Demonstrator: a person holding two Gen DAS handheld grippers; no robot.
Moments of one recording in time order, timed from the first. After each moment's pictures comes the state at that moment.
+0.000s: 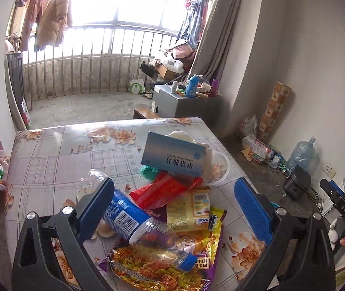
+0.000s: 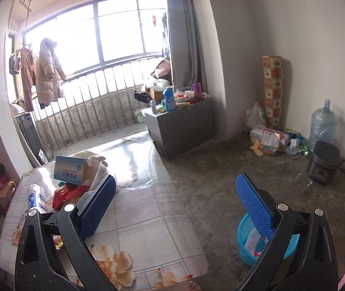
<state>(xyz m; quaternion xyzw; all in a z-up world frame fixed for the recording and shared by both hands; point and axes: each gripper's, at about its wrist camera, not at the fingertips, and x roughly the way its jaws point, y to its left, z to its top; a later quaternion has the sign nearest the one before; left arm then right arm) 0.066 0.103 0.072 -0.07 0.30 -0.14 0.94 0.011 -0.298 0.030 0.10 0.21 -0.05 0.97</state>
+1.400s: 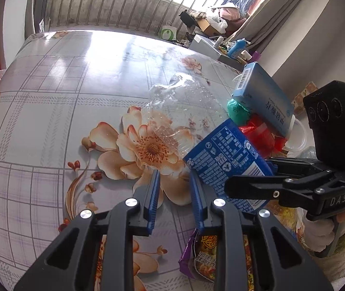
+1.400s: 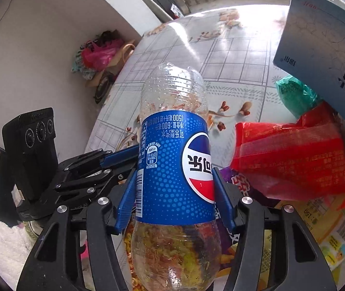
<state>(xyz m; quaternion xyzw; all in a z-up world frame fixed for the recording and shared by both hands) 0.125 0.203 -0.072 -0.18 0.44 -0.11 0.87 0.185 0.002 -0.056 0.04 0.56 0.40 0.73</state>
